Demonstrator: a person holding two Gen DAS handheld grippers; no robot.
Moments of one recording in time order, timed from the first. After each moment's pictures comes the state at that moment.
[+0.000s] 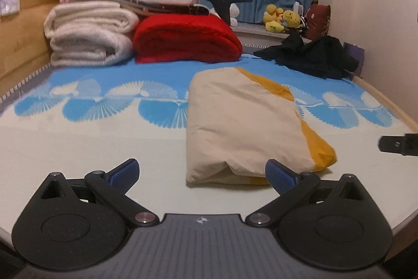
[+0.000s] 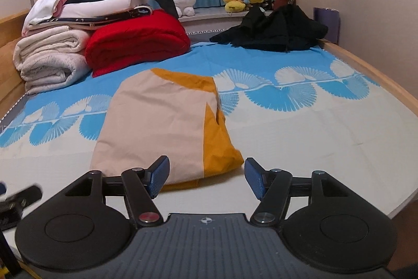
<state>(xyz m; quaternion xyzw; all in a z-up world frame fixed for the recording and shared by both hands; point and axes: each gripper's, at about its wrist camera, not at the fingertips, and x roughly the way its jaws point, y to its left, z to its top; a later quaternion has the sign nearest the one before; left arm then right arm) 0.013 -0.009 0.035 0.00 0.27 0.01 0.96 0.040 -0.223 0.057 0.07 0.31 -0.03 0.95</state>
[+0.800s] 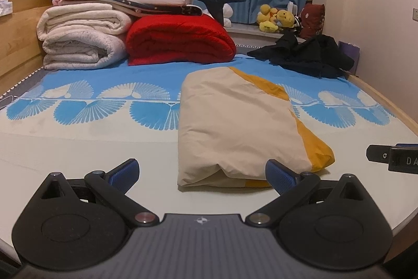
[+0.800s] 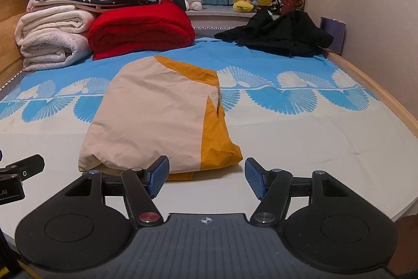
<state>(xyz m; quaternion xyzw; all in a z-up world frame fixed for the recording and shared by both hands) 0.035 -0.010 0.016 -0.01 0.27 -0.01 0.96 0.049 -0.208 0.042 0.03 0.32 -0.03 0.95</state>
